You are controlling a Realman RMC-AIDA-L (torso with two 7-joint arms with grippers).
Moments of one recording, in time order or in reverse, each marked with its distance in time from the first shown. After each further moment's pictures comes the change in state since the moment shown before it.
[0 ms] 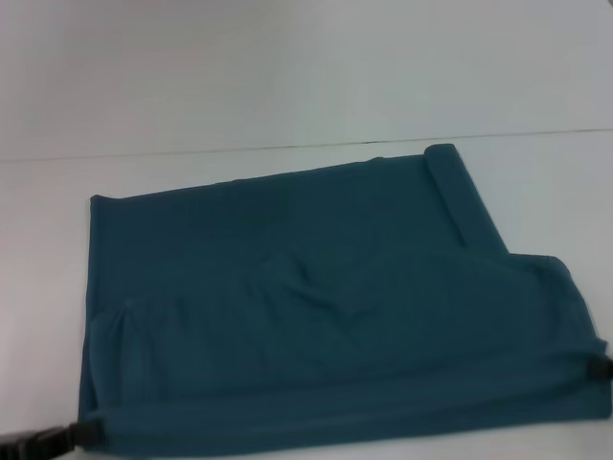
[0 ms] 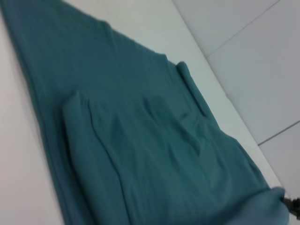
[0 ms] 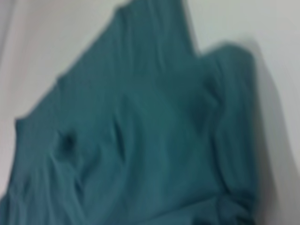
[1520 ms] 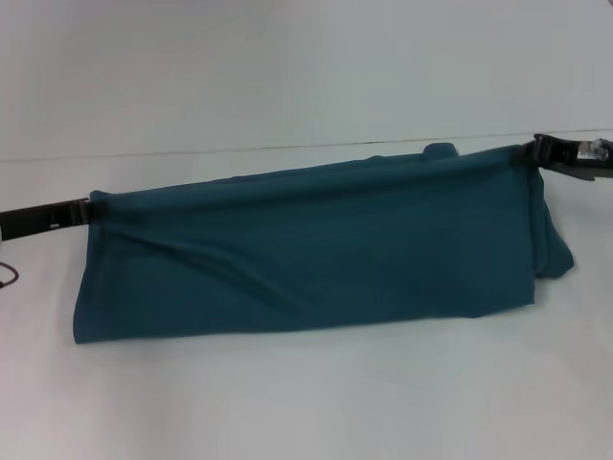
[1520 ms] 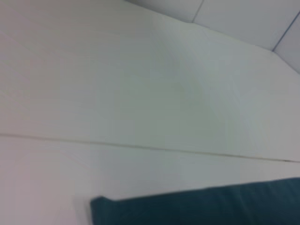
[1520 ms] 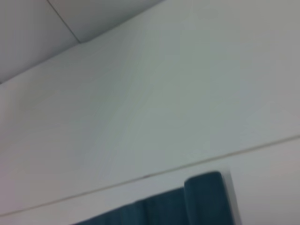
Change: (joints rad) left arm -0.491 0.119 0.122 -0.327 0.001 -0.817 -0.054; right arm 0.450 -0.046 -0.136 0.234 -0.007 0.667 0.058
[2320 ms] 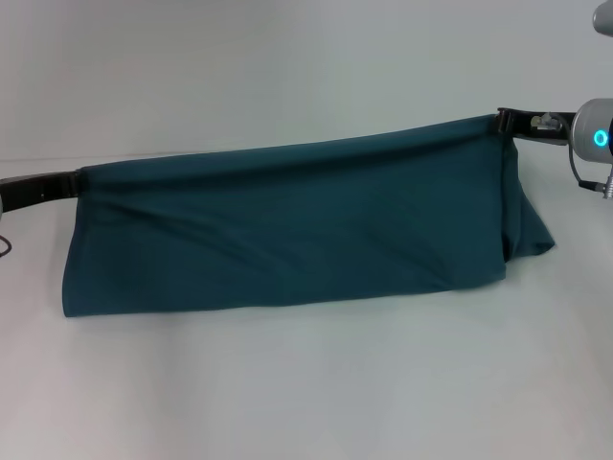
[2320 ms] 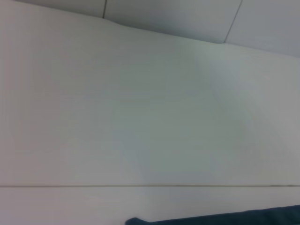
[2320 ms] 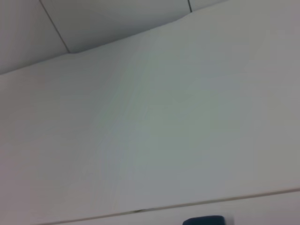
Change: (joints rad) left arm -0.045 -0.007 0.034 -0.012 0.000 -0.188 0.029; right arm 0.105 0.008 -0.133 0.107 0.002 0.271 -0.004
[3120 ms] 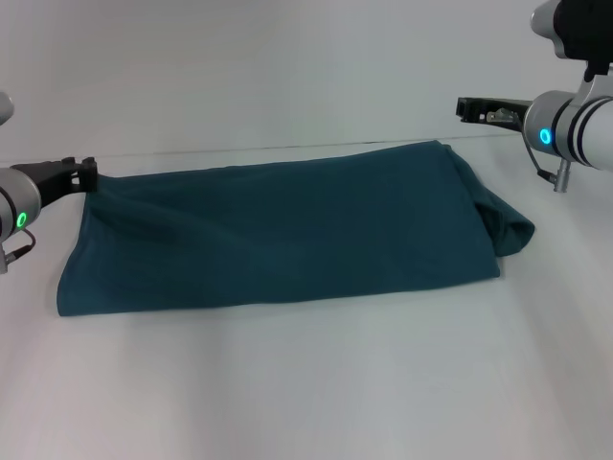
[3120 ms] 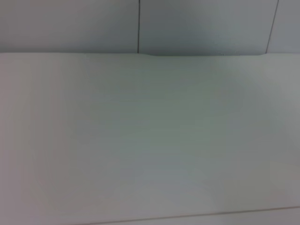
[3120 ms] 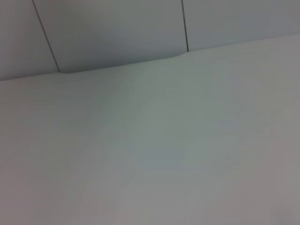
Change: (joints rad) left arm -0.036 -0.144 -0.002 0.023 -0.037 -0.348 0.202; right arm 0.082 0.077 -0.025 0.095 0.082 0.309 -0.198
